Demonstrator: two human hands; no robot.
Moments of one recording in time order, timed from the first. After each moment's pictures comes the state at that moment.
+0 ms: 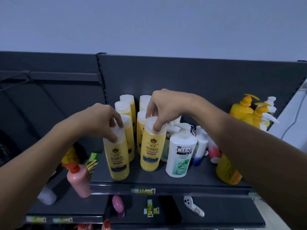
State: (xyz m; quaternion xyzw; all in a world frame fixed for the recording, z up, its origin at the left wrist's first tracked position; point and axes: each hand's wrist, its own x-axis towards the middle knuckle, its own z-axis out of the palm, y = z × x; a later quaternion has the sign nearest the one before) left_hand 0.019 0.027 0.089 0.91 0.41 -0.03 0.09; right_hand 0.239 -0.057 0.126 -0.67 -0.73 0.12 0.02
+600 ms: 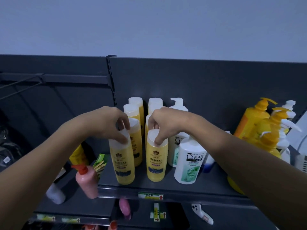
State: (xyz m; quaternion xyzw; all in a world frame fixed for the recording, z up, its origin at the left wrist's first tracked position) left_hand 0.017 0.039 0.094 0.90 0.41 -0.05 0.11; right_hand 0.226 -0.034 0.085 -0.66 -0.74 0.10 -0.01
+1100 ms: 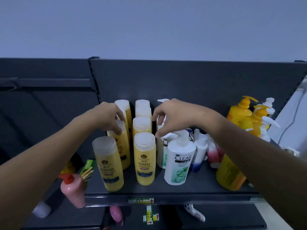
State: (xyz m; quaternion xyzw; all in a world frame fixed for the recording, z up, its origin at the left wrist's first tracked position) left_hand 0.072 0.092 0.071 0.90 0.43 -0.02 0.06; right_hand 0.272 -0.066 0.109 -0.70 -0.69 0.12 0.07
